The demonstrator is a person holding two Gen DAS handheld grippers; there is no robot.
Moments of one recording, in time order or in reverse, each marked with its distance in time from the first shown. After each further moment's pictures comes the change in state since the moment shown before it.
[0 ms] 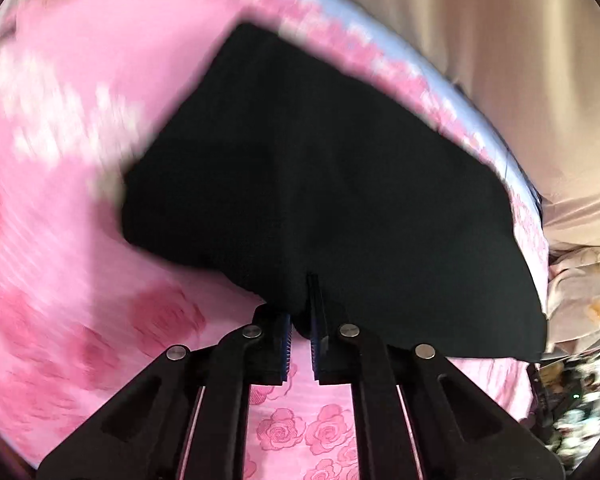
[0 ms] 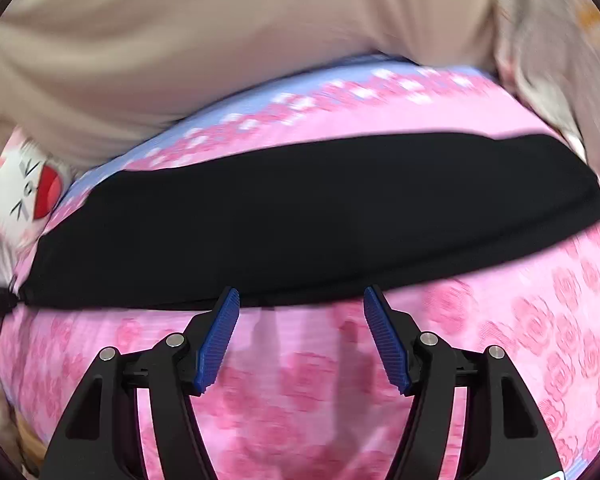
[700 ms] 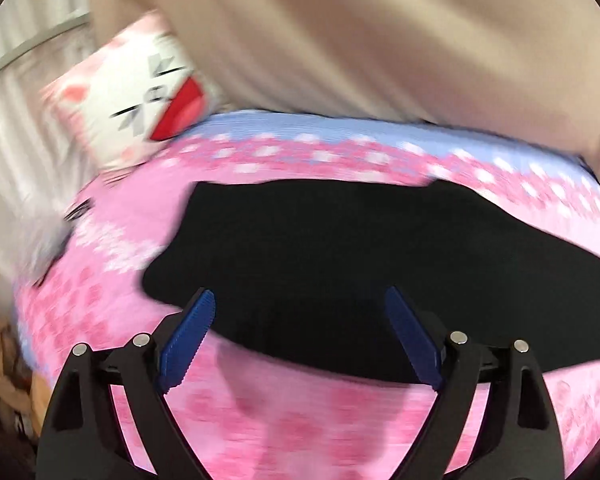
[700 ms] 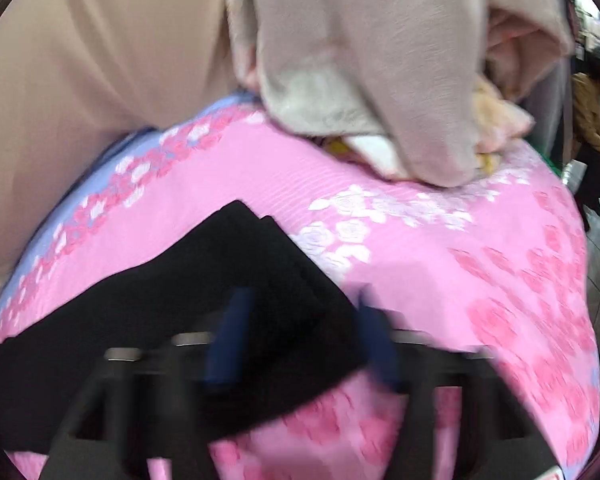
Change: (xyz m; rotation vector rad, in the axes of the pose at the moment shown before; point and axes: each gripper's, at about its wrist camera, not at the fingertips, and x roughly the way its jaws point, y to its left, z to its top) left arm -0.033 -0.199 -0.080 0.371 -0.439 0.467; right arm 0.014 -0.248 0.097 0.284 -0.072 -0.298
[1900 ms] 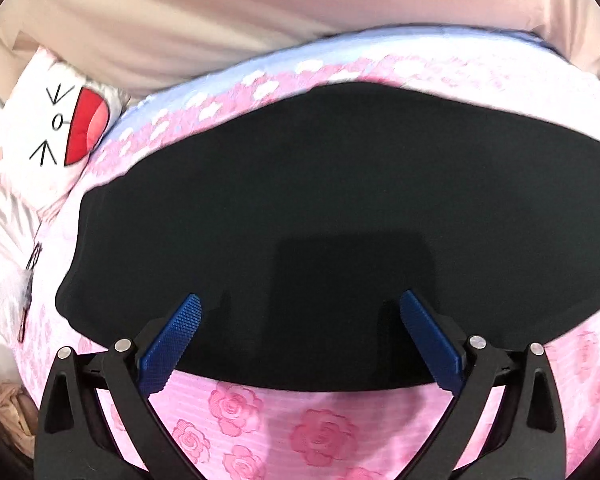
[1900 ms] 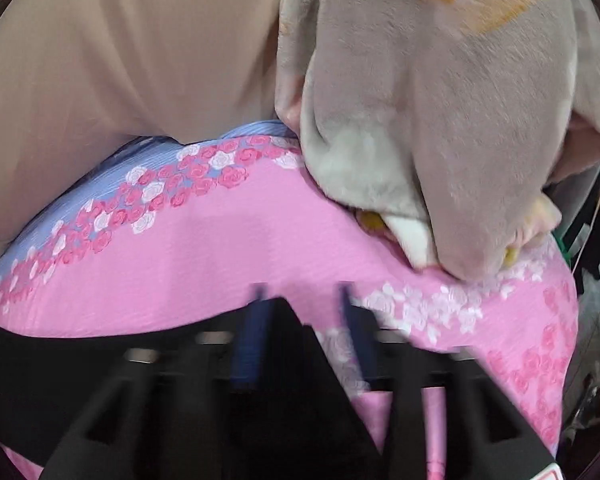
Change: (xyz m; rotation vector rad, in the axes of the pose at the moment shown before) left arm 0.065 -0.101 -0.019 0.270 0.139 -0.045; right arm 0.022 0.029 0.060 -0.189 -0.021 -0.037
